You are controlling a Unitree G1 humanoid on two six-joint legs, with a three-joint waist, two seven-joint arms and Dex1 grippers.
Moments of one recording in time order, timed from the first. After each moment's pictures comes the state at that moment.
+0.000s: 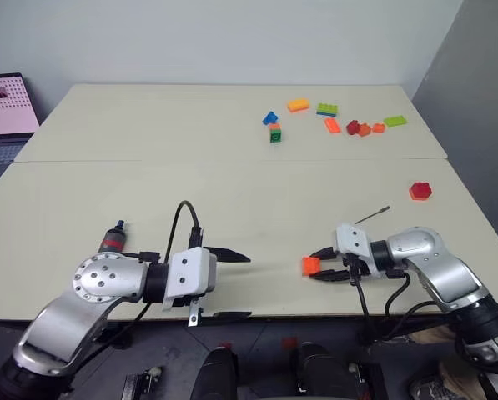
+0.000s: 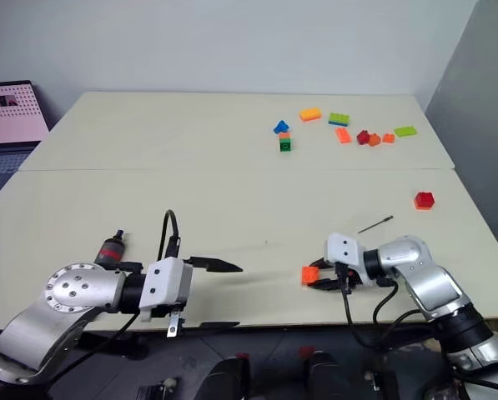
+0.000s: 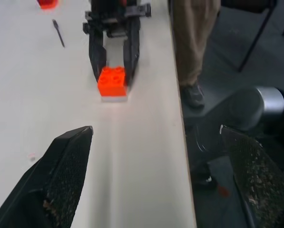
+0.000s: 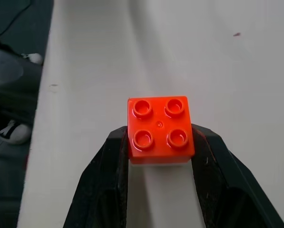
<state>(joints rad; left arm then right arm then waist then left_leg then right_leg) -0.10 0.83 -0.08 -0.57 -0.41 0.32 -1.08 -0.35 -0.72 0.23 -0.08 0.21 0.30 1.15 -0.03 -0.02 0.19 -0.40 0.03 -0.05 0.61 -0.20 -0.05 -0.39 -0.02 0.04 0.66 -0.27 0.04</state>
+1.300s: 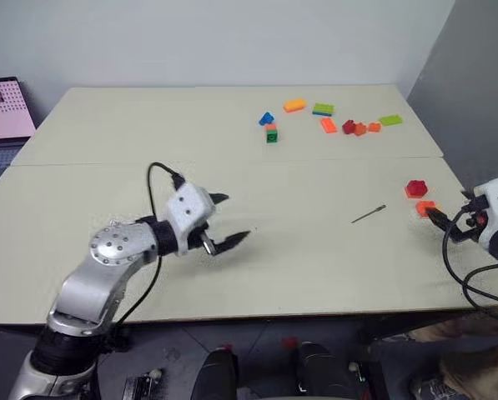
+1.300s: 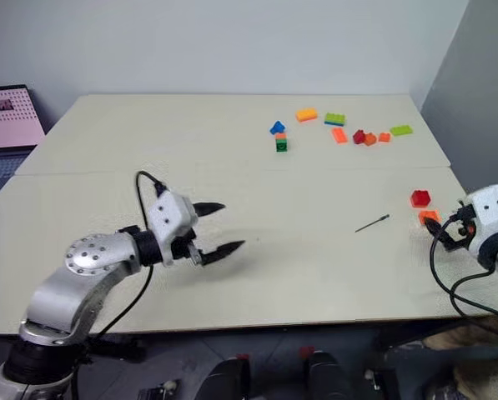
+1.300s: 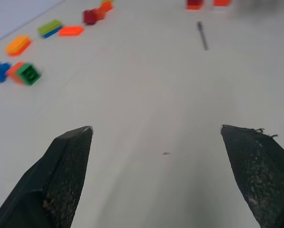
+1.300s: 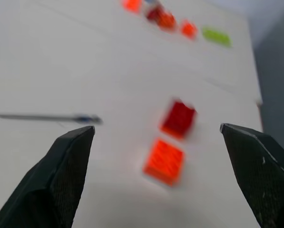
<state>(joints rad) -0.28 0.72 0.04 -0.47 -0.37 0.66 -0.73 -0.18 -0.85 -0.35 -0.07 0.34 0.37 0.78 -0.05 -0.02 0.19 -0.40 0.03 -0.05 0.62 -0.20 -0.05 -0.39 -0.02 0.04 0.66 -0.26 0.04</state>
